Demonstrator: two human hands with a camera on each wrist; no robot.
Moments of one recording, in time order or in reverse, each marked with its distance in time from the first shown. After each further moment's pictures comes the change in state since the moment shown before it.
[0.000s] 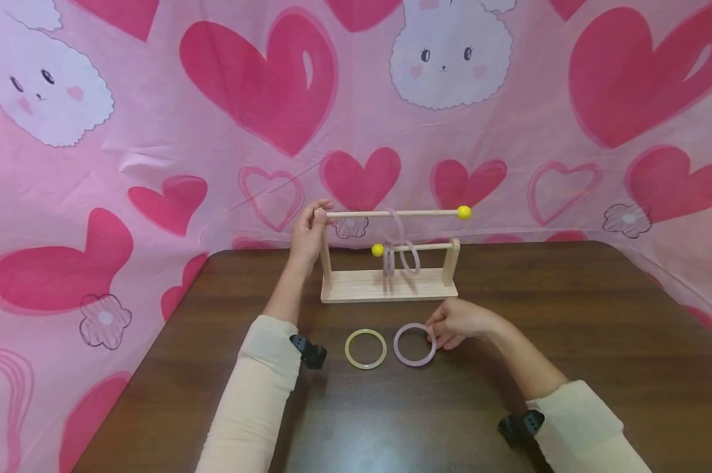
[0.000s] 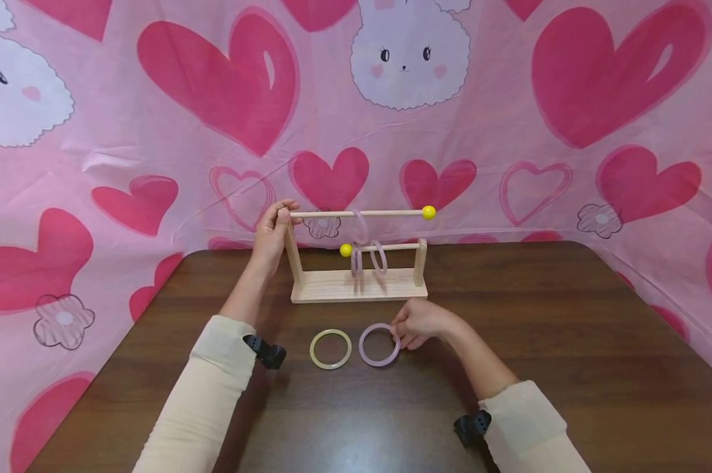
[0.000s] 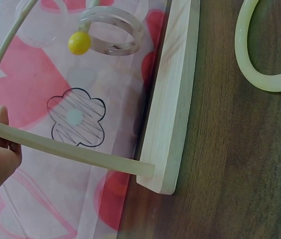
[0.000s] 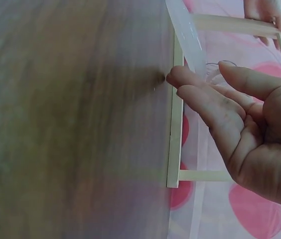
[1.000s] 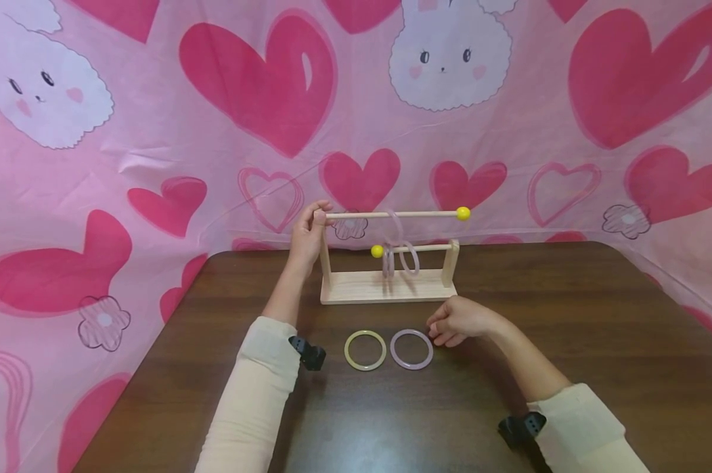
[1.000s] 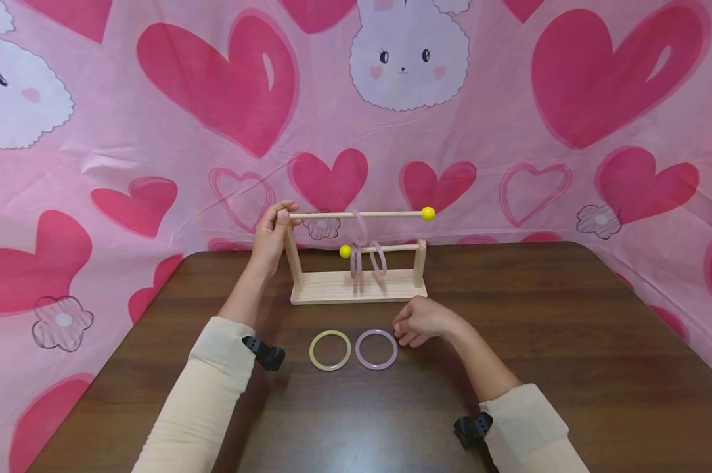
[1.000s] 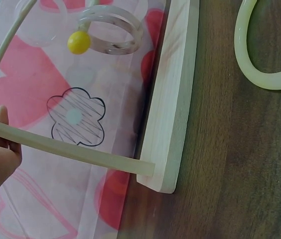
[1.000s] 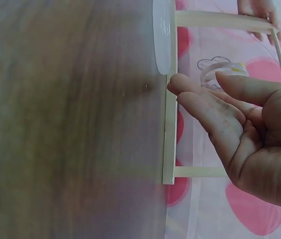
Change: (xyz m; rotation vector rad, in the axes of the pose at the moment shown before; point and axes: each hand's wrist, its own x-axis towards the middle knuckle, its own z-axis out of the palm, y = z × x) left_hand -0.001 0.003 0.000 0.014 -0.002 0.000; right_hand -0.002 -0.002 -0.005 -0.006 0.040 0.019
